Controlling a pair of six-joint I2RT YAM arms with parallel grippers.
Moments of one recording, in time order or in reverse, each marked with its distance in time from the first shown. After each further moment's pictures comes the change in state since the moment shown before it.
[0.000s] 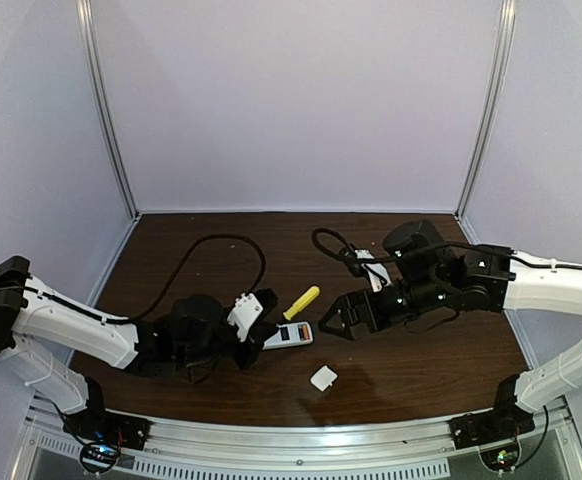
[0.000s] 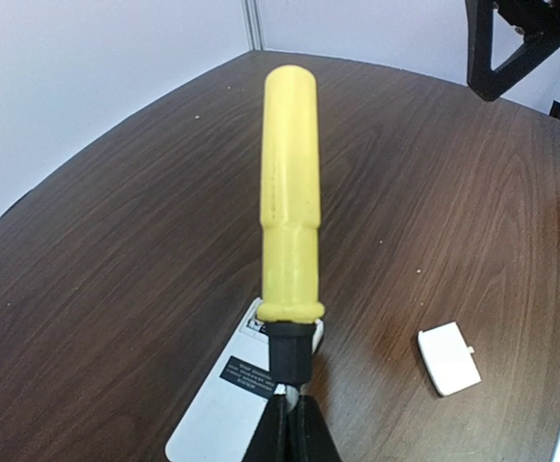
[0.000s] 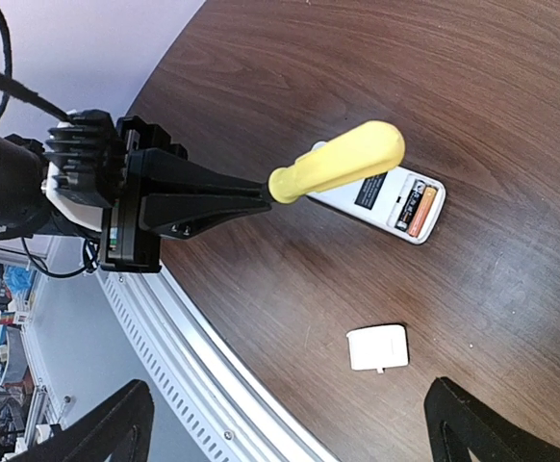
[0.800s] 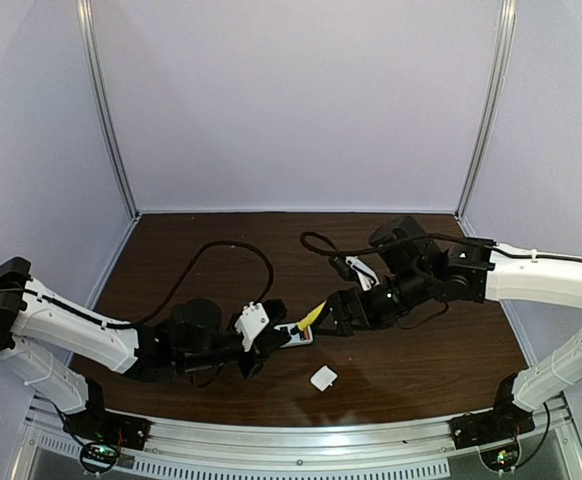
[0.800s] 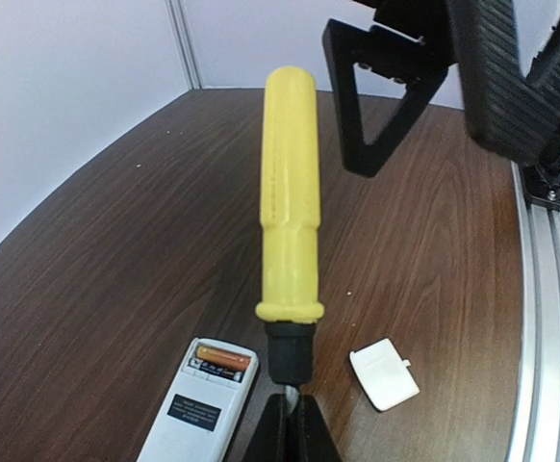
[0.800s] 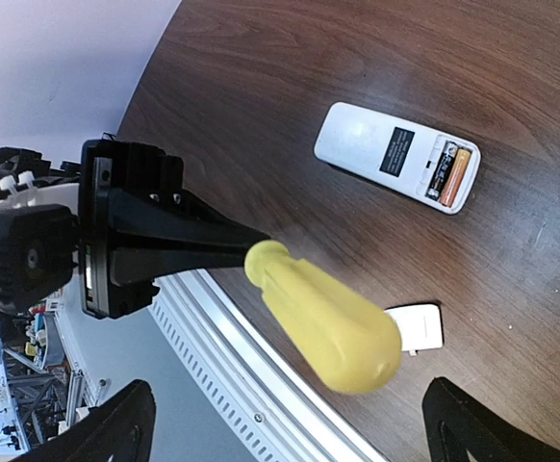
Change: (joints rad) left arm -0.049 0.000 -0.002 0.074 0.094 0.072; right arm -0.053 0.098 0.051 -0.037 -0.161 0.045
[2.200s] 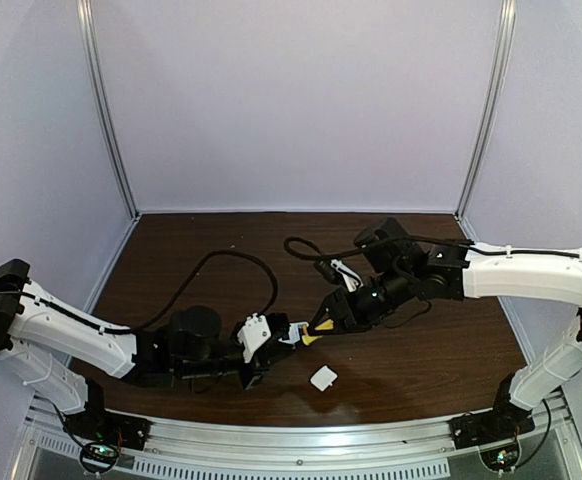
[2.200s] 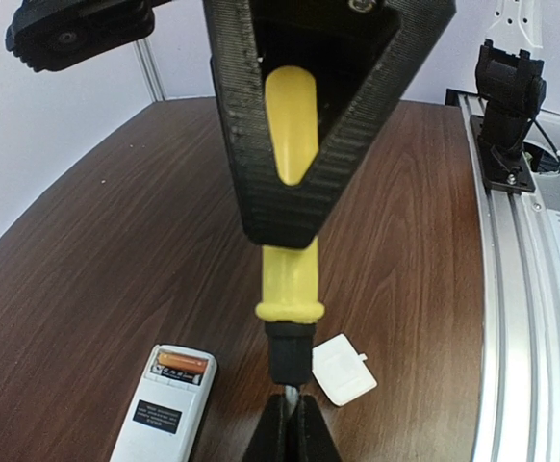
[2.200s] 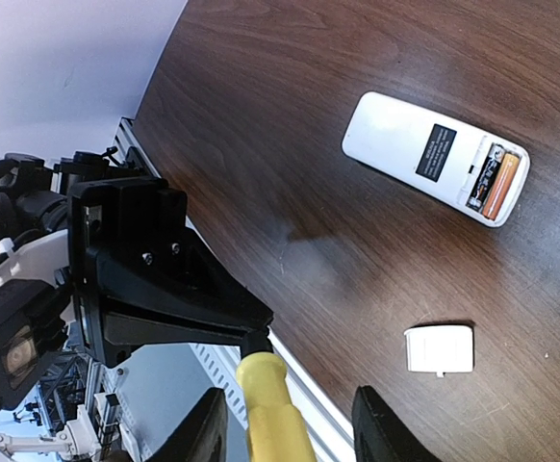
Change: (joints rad) left arm -0.048 -0.013 -0.015 0.005 0.052 0.027; right arm -0.026 0.111 0.023 0.080 -0.121 -0.008
